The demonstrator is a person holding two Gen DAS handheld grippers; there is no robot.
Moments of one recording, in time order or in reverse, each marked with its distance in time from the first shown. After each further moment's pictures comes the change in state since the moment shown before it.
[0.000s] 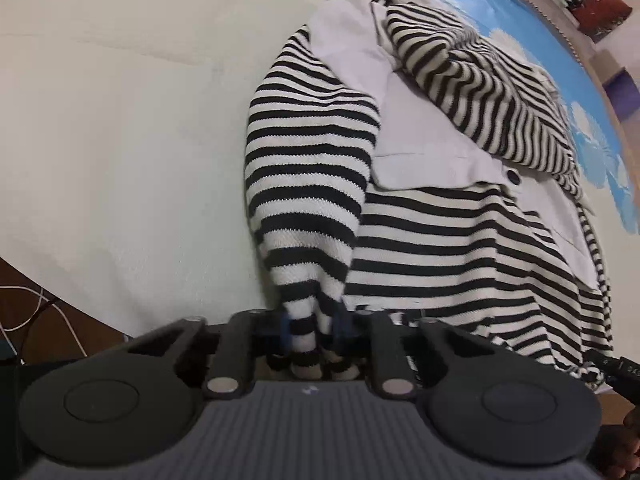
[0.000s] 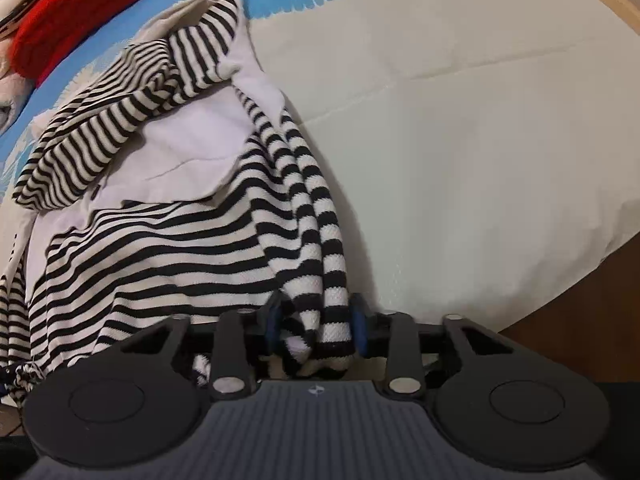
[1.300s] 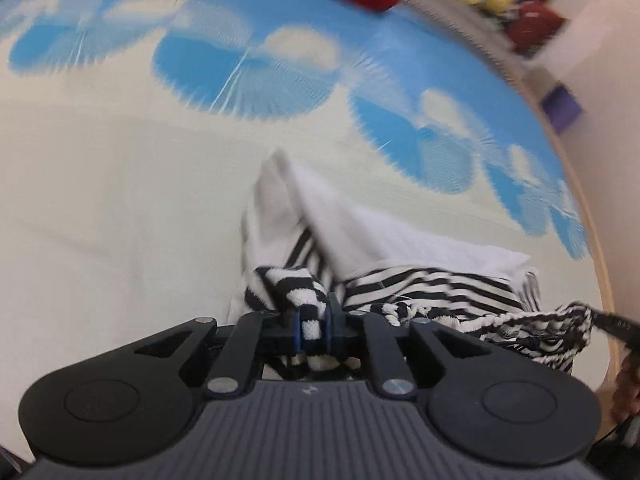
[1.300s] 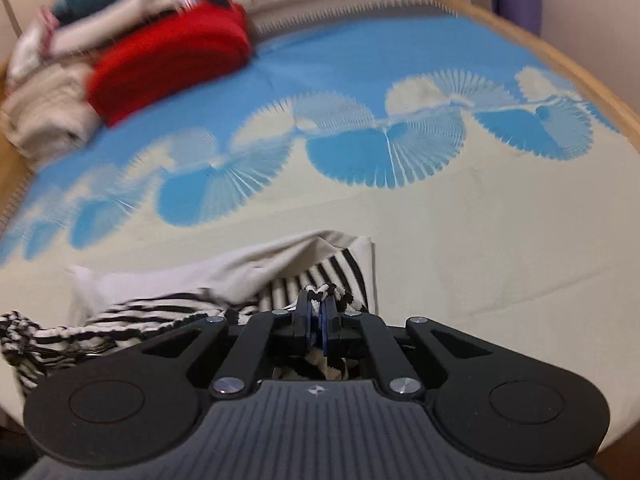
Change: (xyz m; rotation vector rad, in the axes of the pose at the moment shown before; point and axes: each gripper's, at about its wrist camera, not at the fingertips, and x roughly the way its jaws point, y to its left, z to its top) left arm -0.011 -0.019 0.120 0.071 -0.077 -0.153; right arm -0.024 0.033 0.123 -0.175 -0.207 0.107
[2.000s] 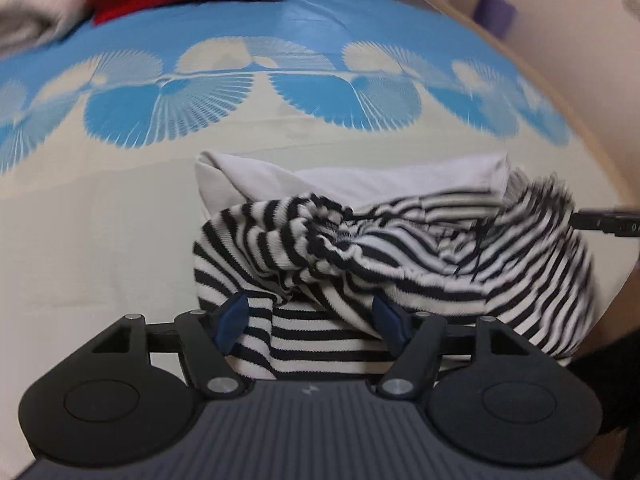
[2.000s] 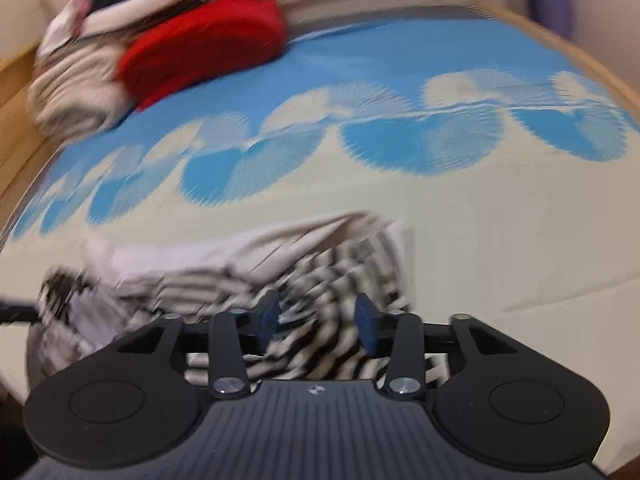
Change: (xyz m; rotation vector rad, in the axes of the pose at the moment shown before) left arm 0.000 -0.047 -0.050 0.468 -0.053 0.047; right arm -0.001 0.014 -0.039 -0.140 0.026 0.122
